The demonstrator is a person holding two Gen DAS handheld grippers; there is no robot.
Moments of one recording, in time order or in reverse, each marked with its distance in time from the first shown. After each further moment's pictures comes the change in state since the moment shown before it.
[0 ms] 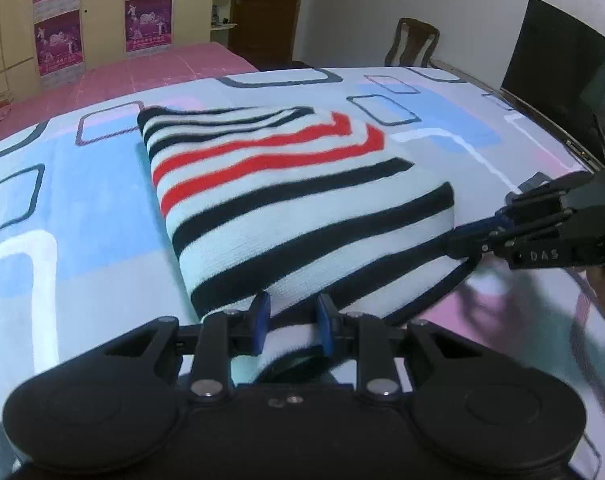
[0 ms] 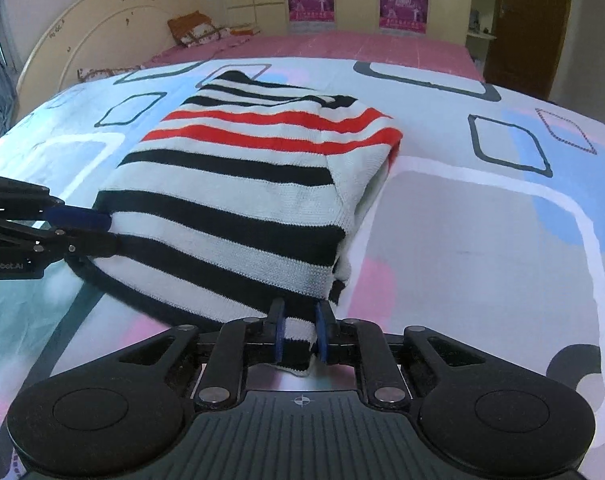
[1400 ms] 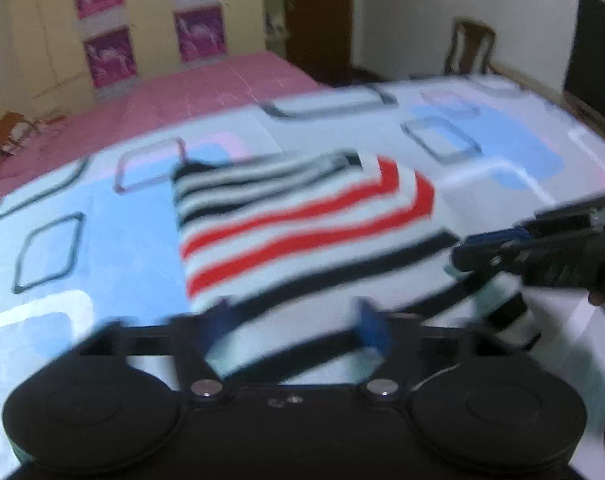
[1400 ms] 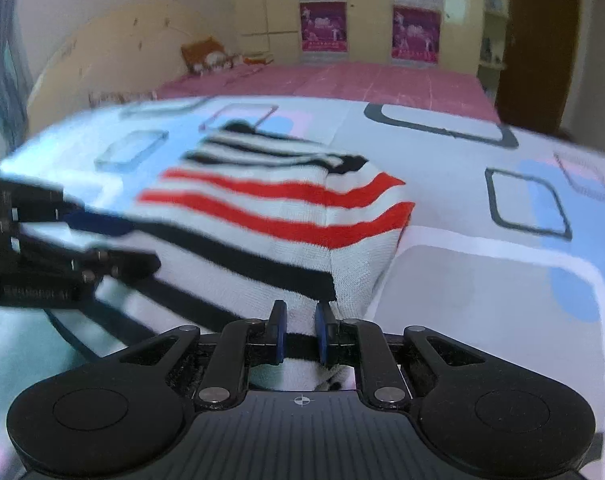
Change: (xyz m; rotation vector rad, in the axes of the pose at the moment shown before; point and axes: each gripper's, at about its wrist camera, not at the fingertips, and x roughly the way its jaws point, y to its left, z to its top) left arm 0.012 -0.025 0.051 -0.021 -0.039 0.243; right arm 0.014 -0.031 0.042 0.118 -0.140 0.119
